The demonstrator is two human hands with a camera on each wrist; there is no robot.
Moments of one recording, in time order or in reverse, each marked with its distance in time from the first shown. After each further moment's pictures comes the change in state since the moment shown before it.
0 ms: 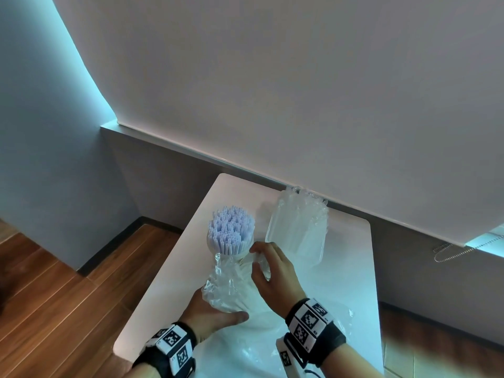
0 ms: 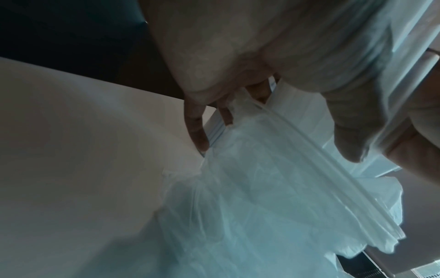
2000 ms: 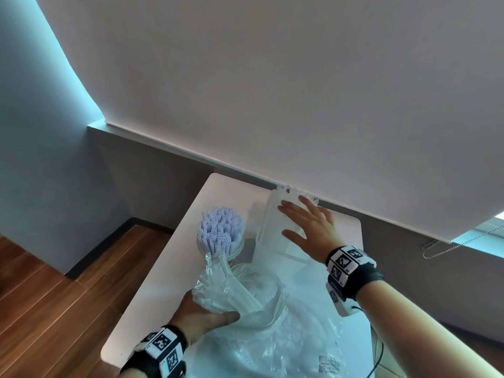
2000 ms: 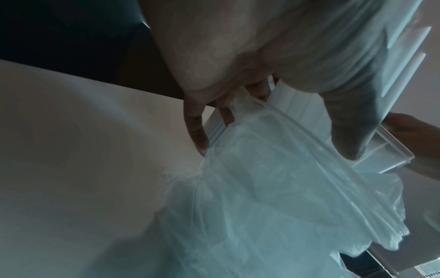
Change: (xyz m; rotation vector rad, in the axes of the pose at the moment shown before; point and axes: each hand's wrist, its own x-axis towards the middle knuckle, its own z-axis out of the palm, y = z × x) left_hand 0.023 -0.036 0.001 -0.132 -0.031 0.063; right_hand 0.069 0.061 -0.108 -0.689 -0.298 -0.001
